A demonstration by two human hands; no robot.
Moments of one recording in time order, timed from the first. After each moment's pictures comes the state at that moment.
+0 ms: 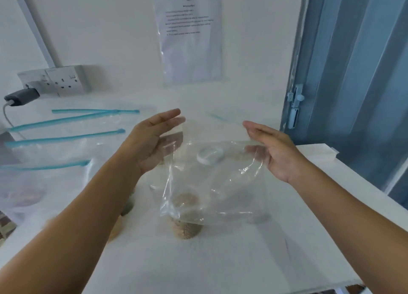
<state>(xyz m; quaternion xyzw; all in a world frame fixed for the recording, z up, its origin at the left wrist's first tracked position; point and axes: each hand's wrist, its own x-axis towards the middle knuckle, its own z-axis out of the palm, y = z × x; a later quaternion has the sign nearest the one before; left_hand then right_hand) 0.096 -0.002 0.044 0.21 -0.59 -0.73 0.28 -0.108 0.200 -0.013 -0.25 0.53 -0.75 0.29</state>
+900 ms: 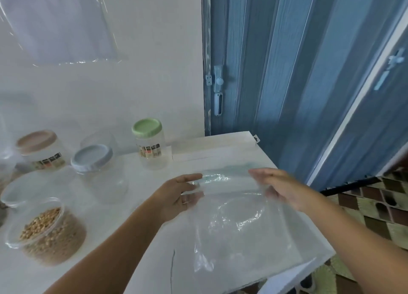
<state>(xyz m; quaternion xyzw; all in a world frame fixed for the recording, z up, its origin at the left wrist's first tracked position) -0.145 0.176 -0.150 0.33 -0.50 -0.80 0.02 -0.328 0.426 -0.145 -0.12 0.78 -0.52 0.32</state>
